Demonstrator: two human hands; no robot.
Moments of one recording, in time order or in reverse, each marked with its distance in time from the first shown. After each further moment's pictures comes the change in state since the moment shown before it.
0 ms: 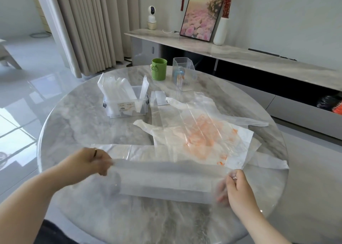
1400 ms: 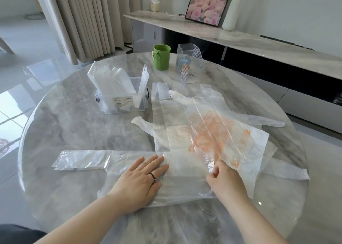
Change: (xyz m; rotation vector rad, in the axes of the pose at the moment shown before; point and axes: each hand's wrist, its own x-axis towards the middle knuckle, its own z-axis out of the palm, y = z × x) left_hand 0.065 -0.012 0.120 0.996 0.041 0.529; right_hand 0.053 -0.033 0.037 -0.568 -0.096 0.027
